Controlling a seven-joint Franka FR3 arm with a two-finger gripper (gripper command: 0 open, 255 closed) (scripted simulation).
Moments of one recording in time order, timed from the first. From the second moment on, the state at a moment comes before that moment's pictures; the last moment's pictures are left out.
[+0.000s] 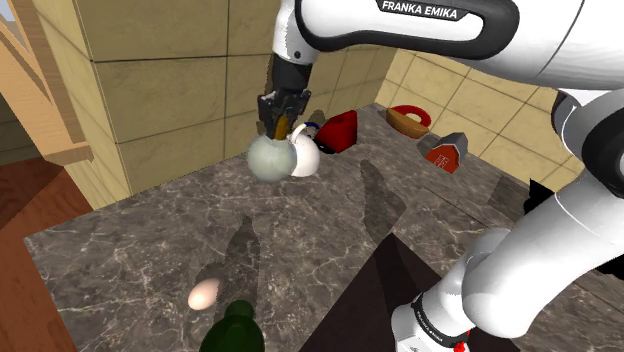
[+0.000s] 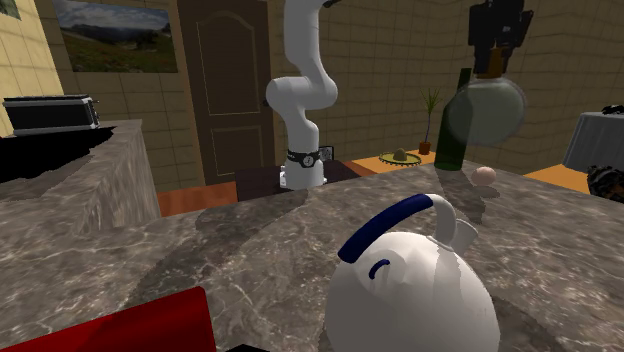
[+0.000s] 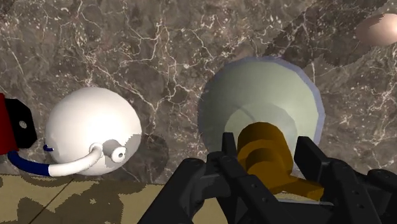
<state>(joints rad) 0.17 -0.04 0.20 -1.78 0.01 1.74 0.20</state>
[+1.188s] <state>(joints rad) 0.30 0.30 0.31 -1.44 -0.04 1.74 0.39</state>
